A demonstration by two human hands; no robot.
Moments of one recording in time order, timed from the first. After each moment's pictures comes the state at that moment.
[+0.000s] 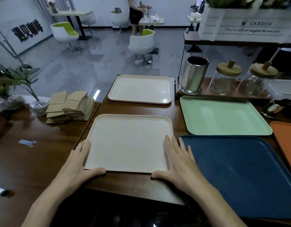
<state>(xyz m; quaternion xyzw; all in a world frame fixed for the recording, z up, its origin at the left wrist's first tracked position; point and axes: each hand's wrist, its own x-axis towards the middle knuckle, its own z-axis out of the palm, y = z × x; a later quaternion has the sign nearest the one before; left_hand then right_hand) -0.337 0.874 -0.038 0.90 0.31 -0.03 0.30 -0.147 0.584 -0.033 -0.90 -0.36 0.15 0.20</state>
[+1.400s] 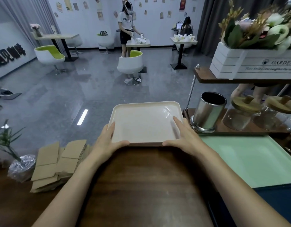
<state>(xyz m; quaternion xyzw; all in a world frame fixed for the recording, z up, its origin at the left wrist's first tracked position) -0.087 1.016 -0.011 0.90 0.20 0.08 0.38 0.063 0.731 0.013 -0.91 -0.25 0.14 0.31</state>
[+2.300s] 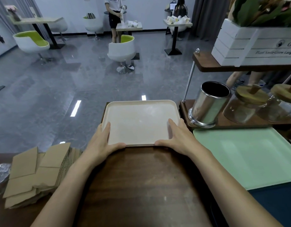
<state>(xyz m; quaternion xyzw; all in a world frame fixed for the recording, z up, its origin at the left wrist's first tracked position) -0.058 1.026 -0.041 0.93 0.18 0.02 0.31 0.079 0.746 -0.020 -0.94 -0.22 0.16 0.22</state>
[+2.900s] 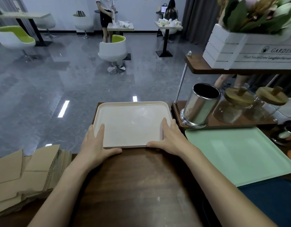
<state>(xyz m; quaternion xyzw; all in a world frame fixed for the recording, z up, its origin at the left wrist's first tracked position) -0.053 1.023 -0.055 0.94 0.22 0.00 0.26 0.067 0.752 -0.007 -0.94 -0.20 0.19 0.20</state>
